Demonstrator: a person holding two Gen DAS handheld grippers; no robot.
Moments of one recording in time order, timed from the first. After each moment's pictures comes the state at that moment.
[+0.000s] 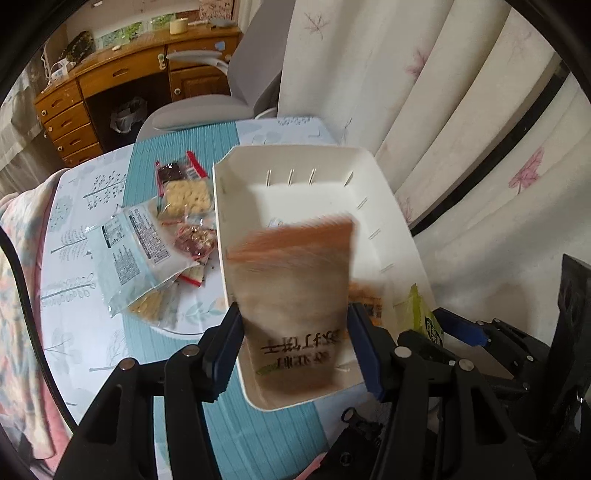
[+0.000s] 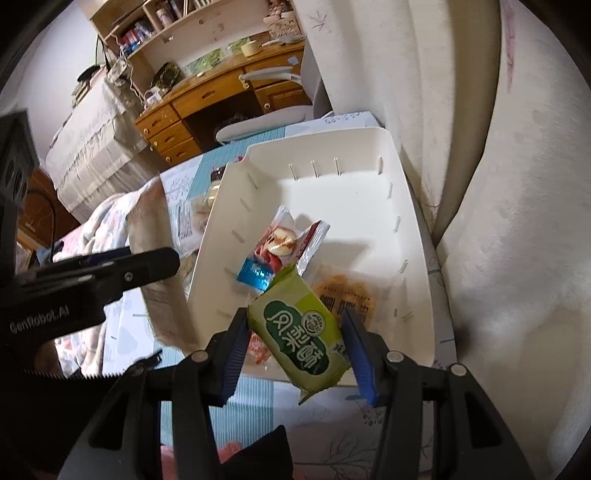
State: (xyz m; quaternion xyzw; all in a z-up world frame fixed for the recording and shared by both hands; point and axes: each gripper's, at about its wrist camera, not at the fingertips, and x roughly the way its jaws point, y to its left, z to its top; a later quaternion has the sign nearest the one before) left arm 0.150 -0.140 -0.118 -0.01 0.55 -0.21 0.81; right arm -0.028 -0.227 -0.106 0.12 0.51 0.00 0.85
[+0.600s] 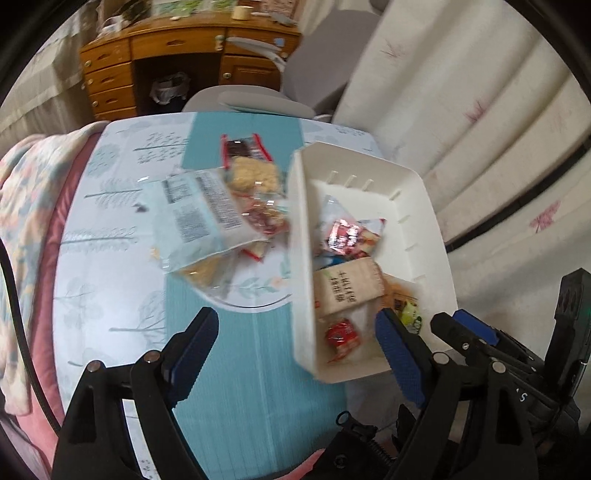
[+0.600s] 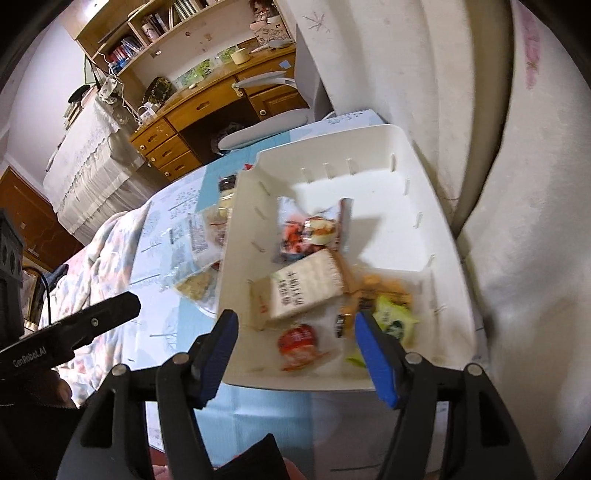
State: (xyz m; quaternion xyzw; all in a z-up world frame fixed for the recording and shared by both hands) left arm 0.141 -0.039 -0.127 -0.09 0.56 -0.15 0.81; right arm -0.016 -0.193 -0.108 0.16 0.50 -0.01 0.85
